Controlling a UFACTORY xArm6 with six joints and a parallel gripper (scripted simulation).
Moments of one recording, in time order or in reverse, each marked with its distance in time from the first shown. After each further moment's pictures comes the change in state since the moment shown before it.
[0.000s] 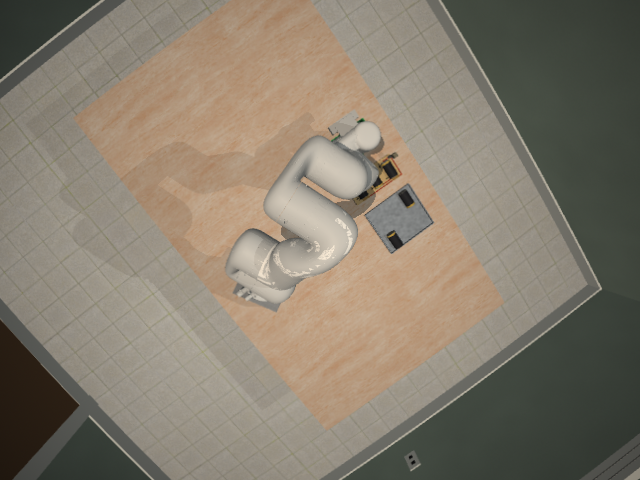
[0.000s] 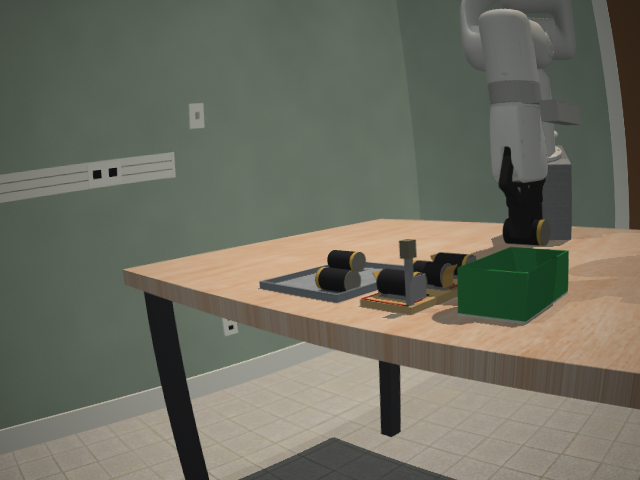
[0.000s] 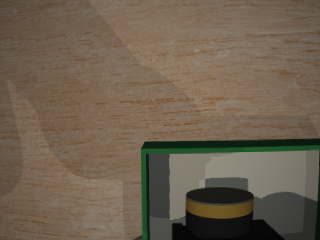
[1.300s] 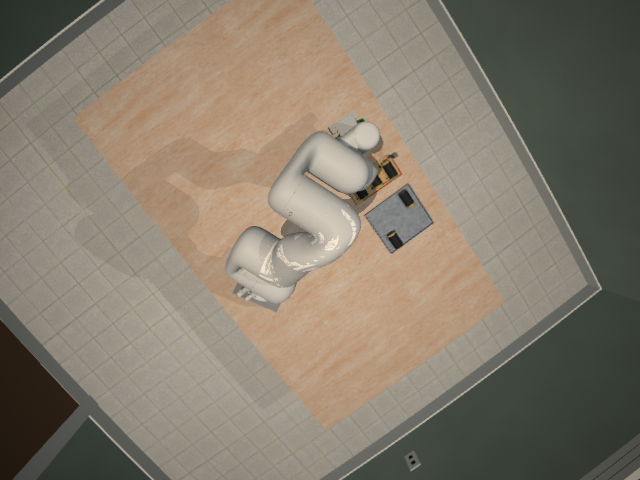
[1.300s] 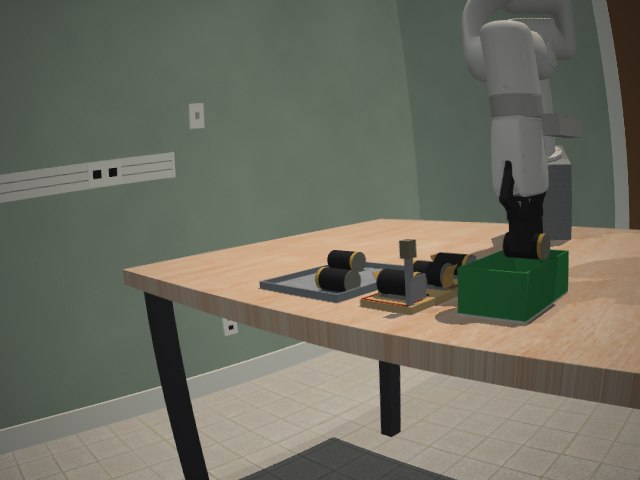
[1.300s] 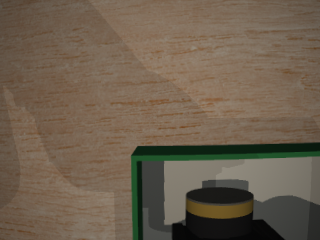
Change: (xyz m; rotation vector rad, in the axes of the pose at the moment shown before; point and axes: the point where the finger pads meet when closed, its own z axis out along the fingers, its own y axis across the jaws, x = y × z) arm 0.002 0.004 0.018 -0.004 0.002 0.000
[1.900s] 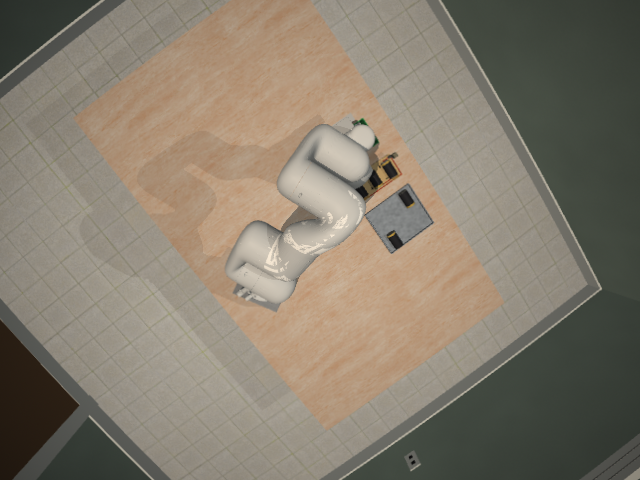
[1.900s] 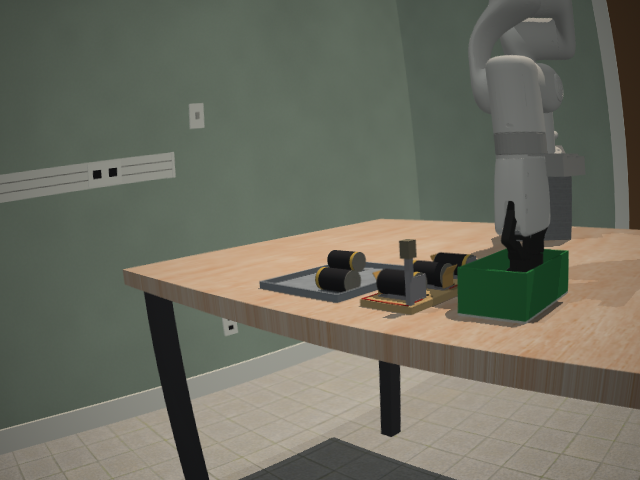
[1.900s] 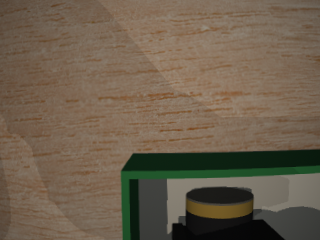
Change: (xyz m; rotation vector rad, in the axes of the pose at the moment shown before) arm 0.000 0.000 0.050 0.001 -0.001 0.000
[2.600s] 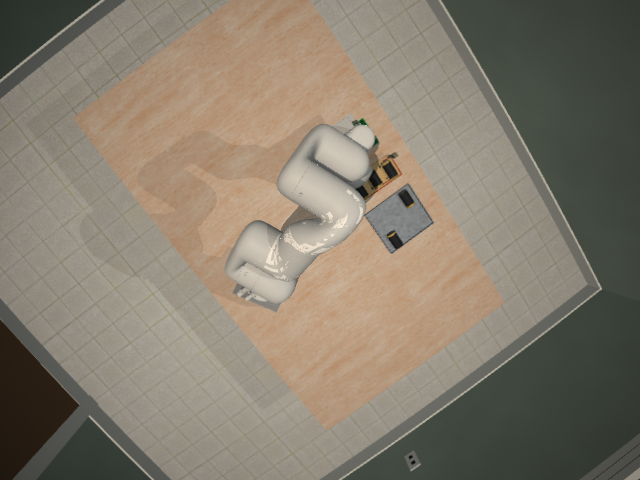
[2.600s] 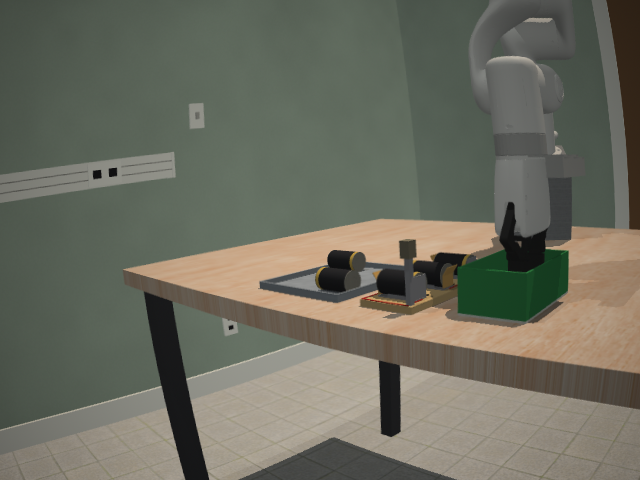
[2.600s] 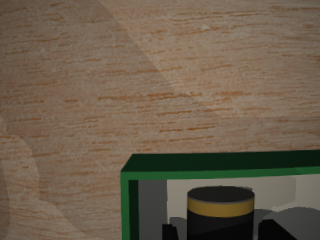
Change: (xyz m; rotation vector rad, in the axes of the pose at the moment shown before) arm 0.000 0.000 0.001 0.000 0.001 0.000
